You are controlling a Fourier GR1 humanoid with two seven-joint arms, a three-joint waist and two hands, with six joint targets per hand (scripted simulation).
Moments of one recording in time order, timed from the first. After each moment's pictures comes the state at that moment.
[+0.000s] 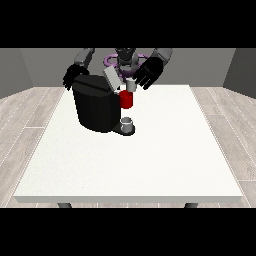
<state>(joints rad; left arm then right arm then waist) -1.14 0.48 0.12 -0.63 -0.60 -0.13 -0.12 -0.32 -0.02 0.01 -1.38 -0.01 -0.15 -0.04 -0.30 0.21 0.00</state>
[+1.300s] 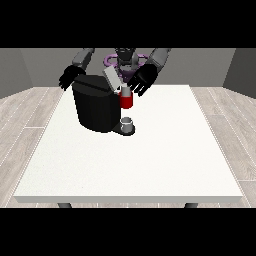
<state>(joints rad) -1.15 0.43 0.11 -0.61 -0.65 -0.11 -0.13 -0.30 -0.03 -0.03 -1.40 -0.03 -0.16 -0.06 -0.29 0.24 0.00</state>
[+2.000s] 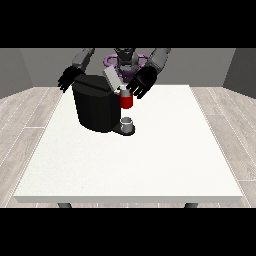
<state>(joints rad) -1.17 0.42 0.11 -0.60 -0.66 -0.14 -0.12 -0.32 -0.03 -0.05 -1.40 -0.03 -0.17 -0.05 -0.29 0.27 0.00</state>
